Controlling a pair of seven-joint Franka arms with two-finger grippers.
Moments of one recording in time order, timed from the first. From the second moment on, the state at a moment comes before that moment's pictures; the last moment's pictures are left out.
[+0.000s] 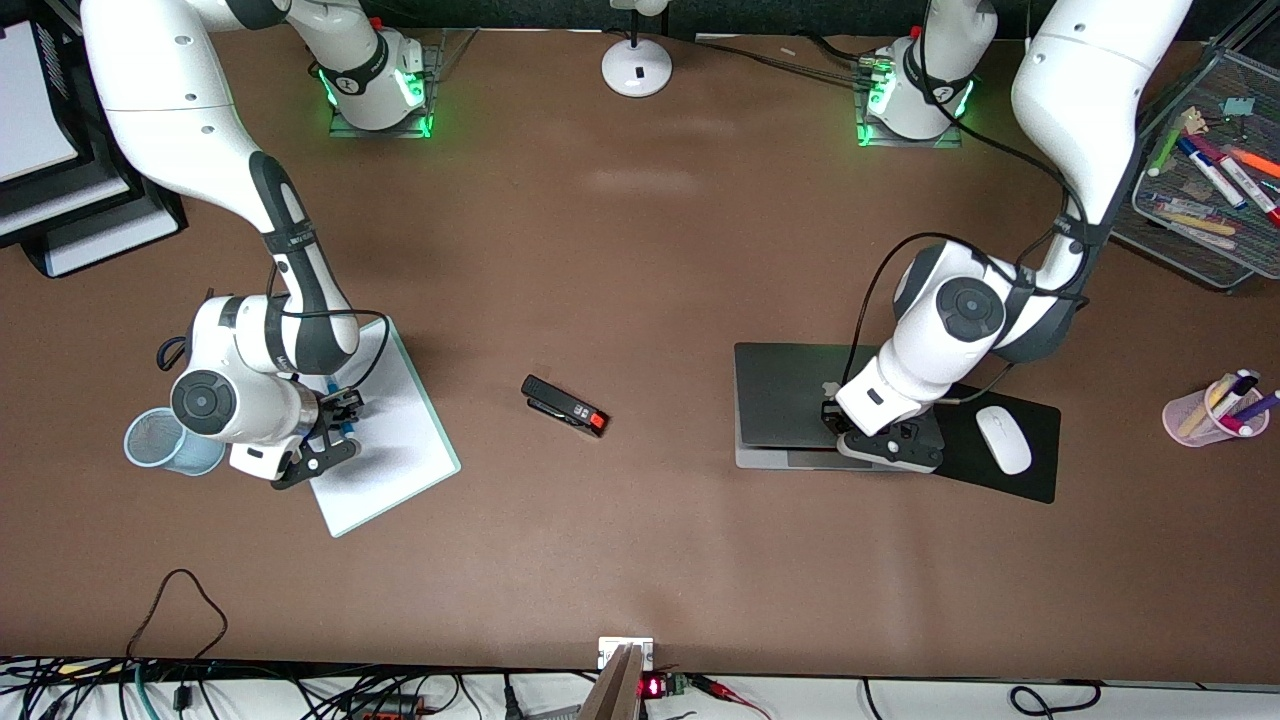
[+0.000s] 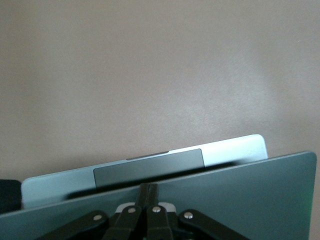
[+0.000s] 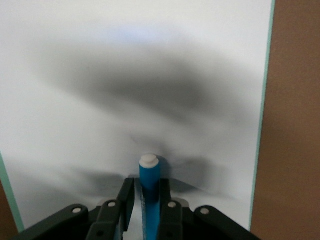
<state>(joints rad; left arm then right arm) 0.02 0.60 -0.34 -1.79 0.24 2.55 -0.26 0.16 0.73 -0.10 -1.61 0.02 2.18 -0.41</state>
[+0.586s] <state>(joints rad) 0.02 0.69 -0.32 -1.78 0.29 2.63 -0.26 0.16 0.73 -0.10 -1.61 0.02 2.18 -0.42</state>
